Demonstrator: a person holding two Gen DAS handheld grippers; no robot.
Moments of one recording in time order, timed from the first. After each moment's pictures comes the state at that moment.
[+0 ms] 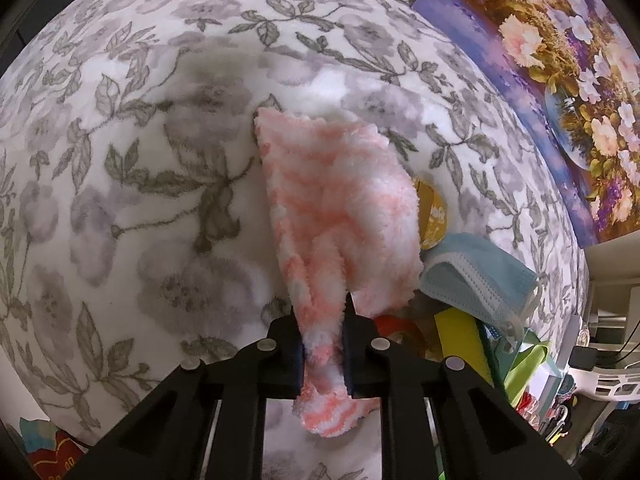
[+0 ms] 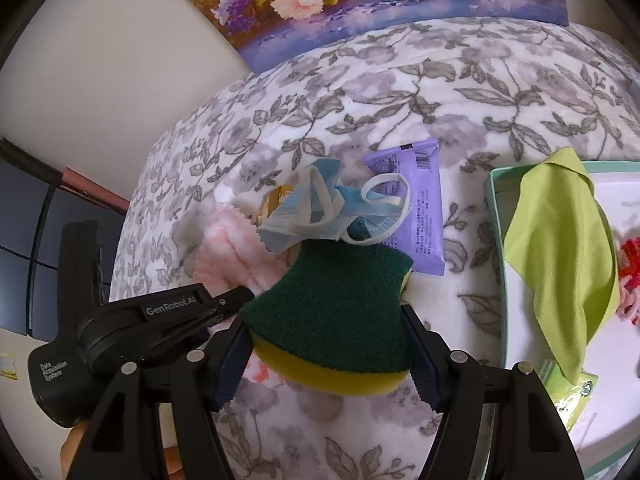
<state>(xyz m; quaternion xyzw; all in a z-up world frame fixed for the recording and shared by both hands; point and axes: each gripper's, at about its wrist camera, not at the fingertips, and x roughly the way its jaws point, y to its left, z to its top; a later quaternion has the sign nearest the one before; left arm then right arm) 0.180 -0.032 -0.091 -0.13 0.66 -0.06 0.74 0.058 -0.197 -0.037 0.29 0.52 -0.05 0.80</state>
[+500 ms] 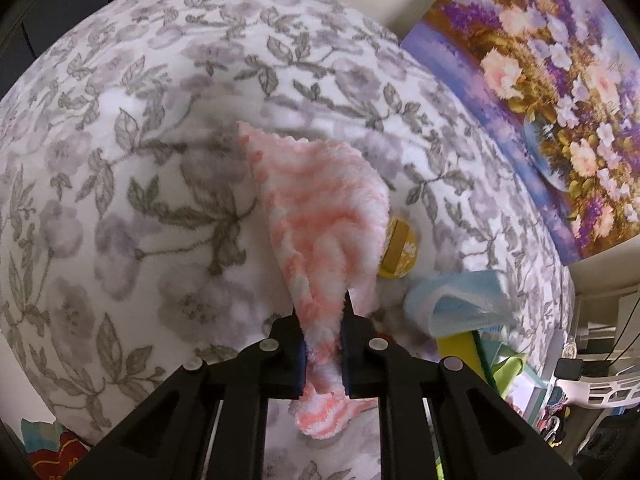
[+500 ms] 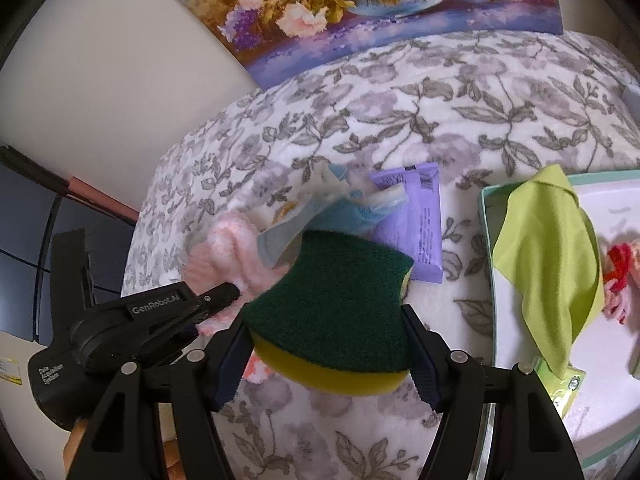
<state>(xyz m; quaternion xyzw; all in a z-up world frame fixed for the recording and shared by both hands) 0.170 -0.009 -0.052 -0.15 0.62 -0.06 0.77 0.052 -0.199 -0.012 0.30 0.50 -0.05 0.81</state>
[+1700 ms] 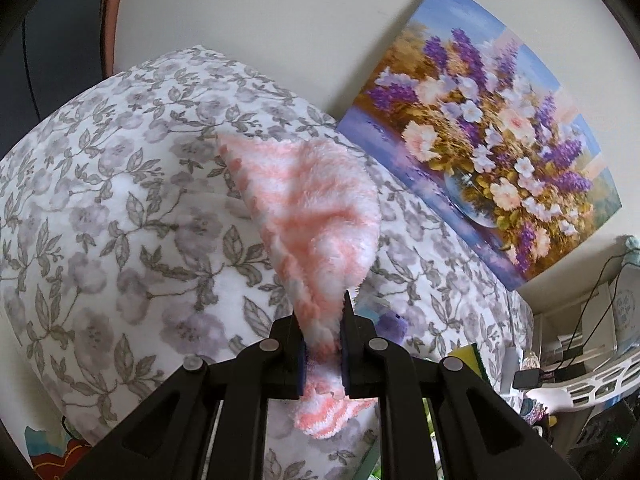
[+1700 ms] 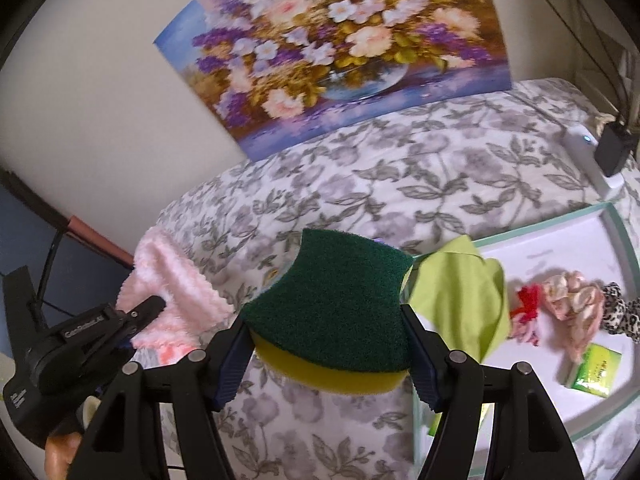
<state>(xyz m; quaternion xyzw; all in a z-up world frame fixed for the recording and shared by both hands) 0.133 -0.016 0.054 -0.17 0.51 -0.10 0.84 0.008 -0.242 0.058 0.30 0.43 -0.11 0.85</state>
